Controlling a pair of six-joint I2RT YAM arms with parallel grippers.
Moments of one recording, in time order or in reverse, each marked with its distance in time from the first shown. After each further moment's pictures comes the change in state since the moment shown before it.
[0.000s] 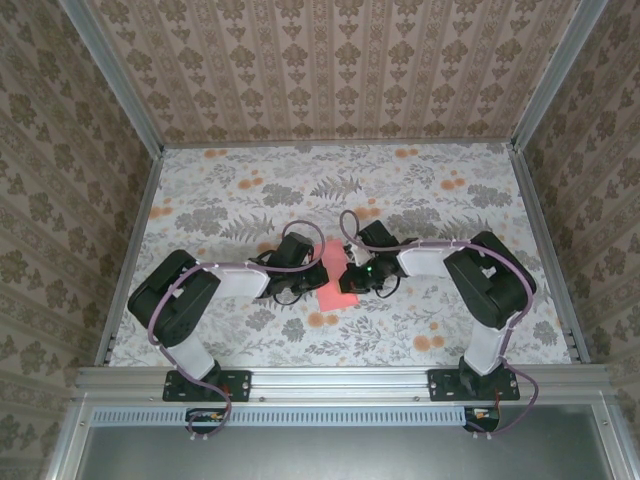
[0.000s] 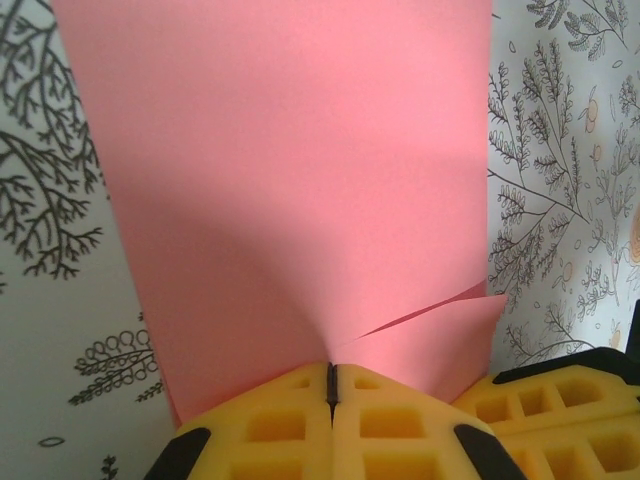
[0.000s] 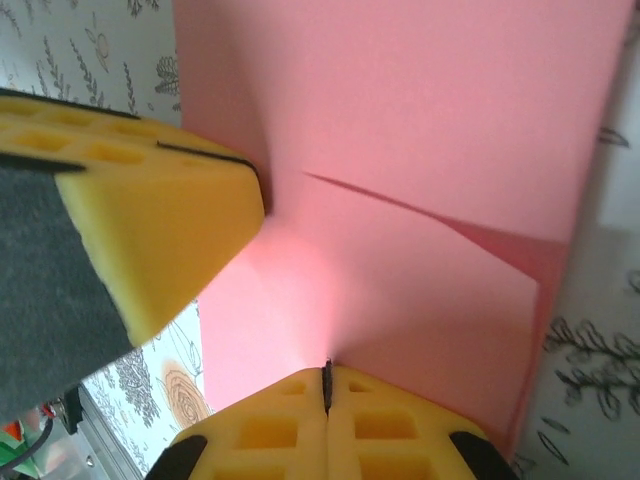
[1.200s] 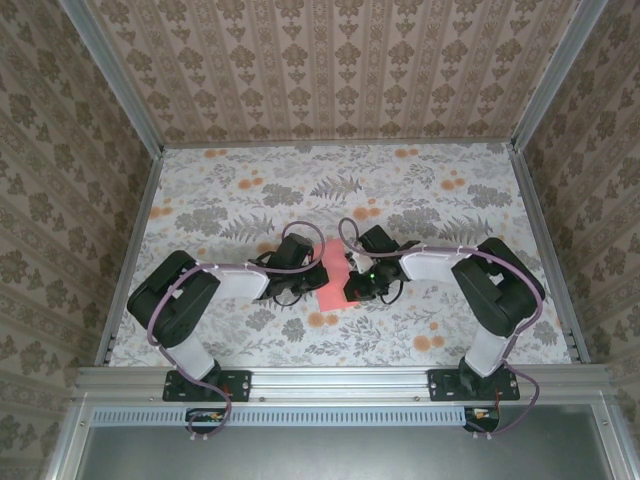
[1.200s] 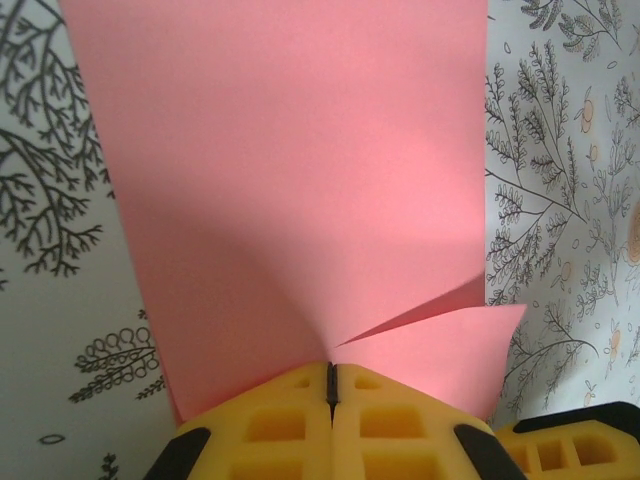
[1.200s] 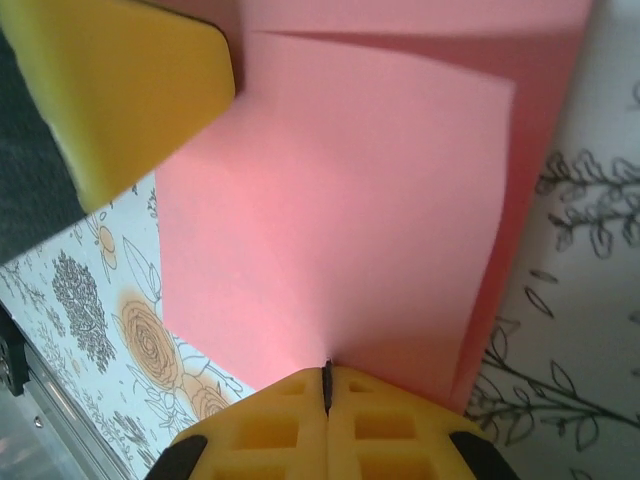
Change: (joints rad) left arm -0.007 -0.005 -0.013 0.020 -0.012 0.000; right arm 0.030 -0.059 -0.020 -0.114 0.056 -0.075
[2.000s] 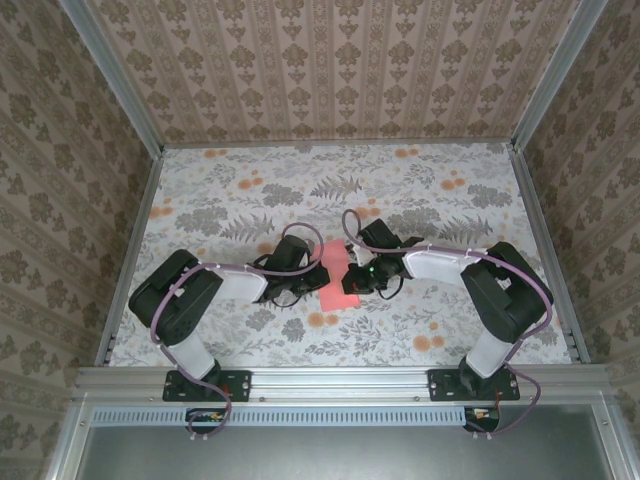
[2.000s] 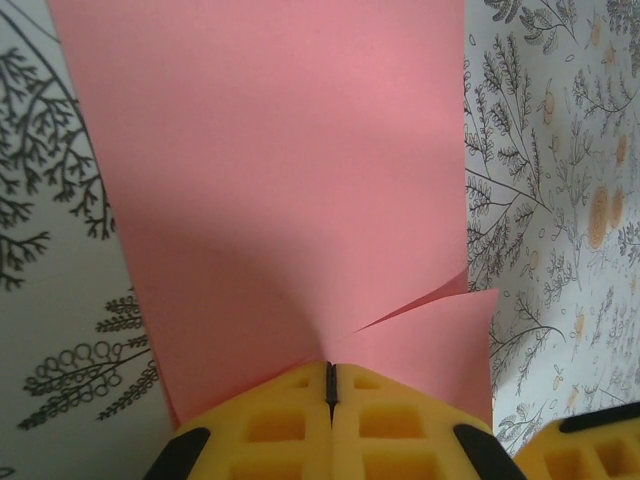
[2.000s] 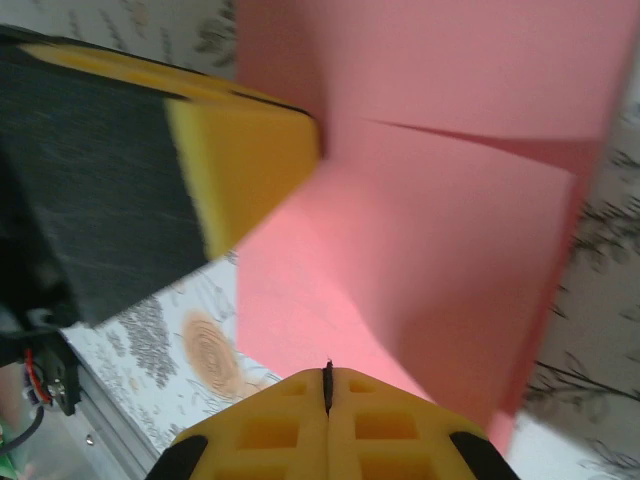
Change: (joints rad) left arm 0.013 0.011 -0.044 0.131 0.068 -0.003; right arm 0.008 -0.038 0.055 -0.010 0.004 0.077
